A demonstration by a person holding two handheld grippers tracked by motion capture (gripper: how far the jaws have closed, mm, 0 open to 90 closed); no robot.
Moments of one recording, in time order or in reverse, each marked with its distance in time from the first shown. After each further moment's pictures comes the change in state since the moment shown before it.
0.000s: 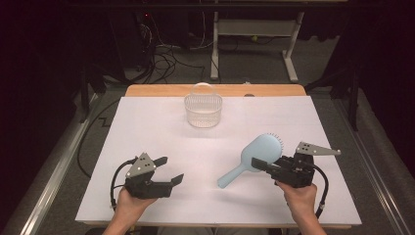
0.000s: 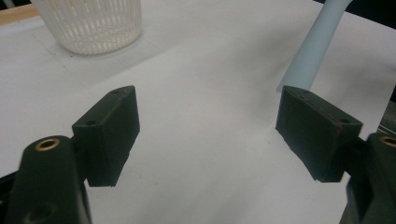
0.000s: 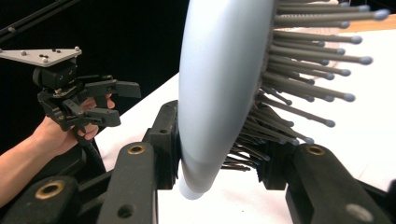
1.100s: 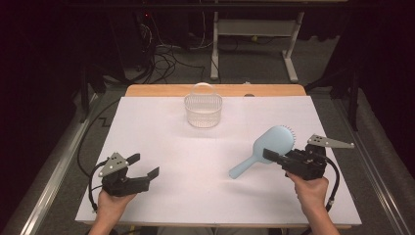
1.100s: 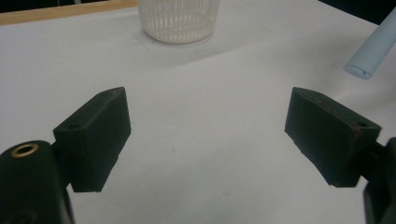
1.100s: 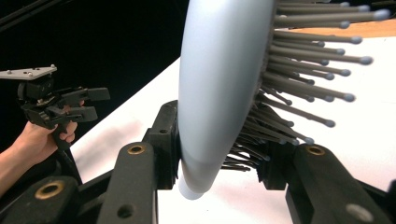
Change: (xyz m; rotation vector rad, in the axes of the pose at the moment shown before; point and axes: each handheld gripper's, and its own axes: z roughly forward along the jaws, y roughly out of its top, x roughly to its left) left arm 0.044 -0.032 -0.028 -0.078 0.148 -0.121; right arm -0.017 0.016 -0.018 -0.004 -0.094 0.019
